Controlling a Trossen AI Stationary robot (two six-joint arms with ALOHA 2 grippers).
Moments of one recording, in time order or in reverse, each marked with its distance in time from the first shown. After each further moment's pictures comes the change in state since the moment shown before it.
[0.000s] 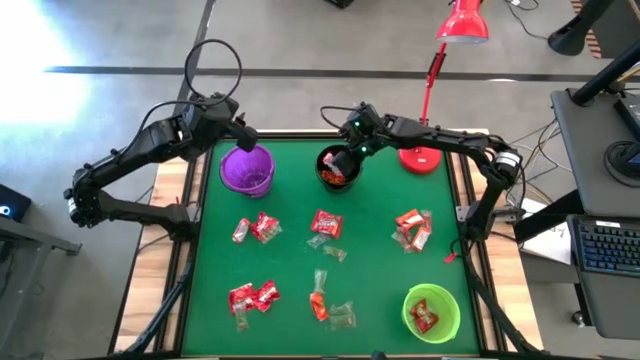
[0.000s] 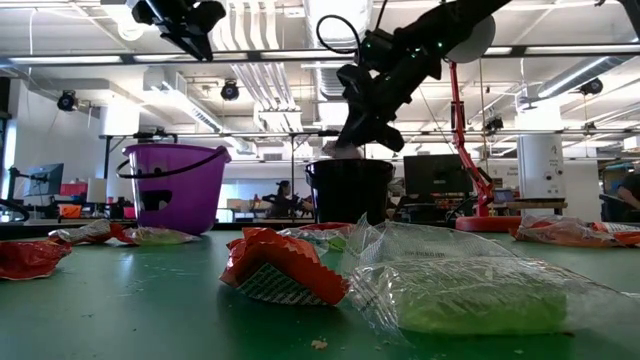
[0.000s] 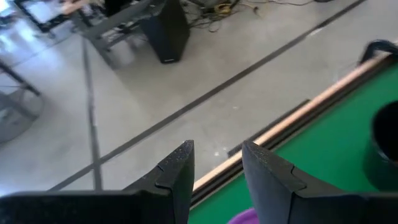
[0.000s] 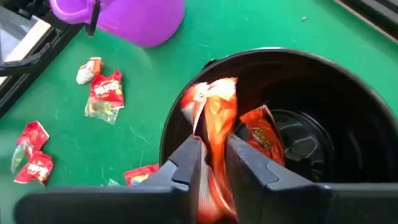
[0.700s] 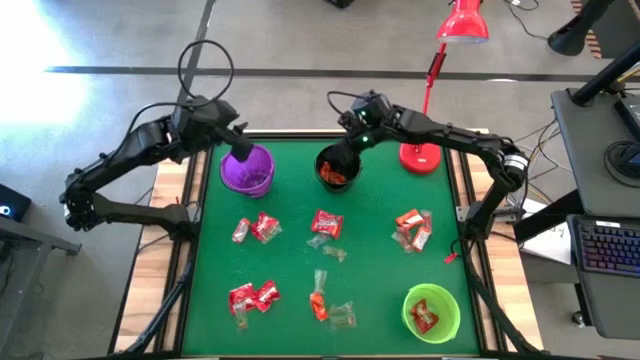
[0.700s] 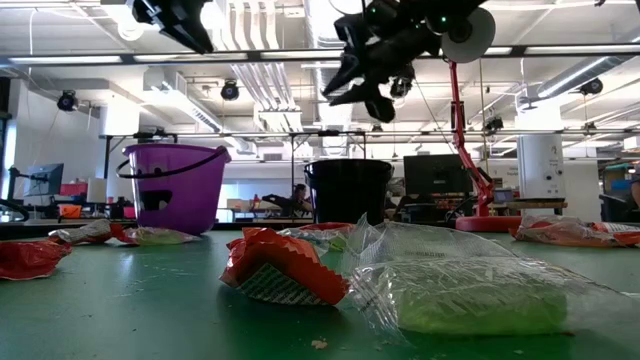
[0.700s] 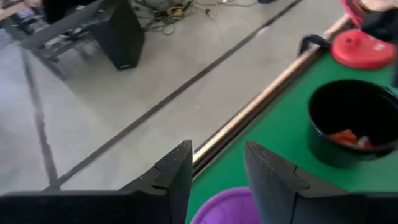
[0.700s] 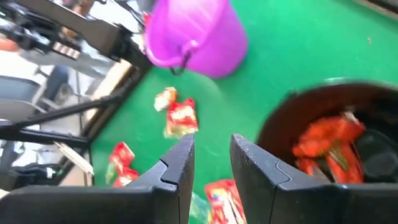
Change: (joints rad) left arm -0.002 -0.059 0.000 -0.039 0.205 0.064; right arm 0.015 -0.059 0.094 0.036 -0.139 0.198
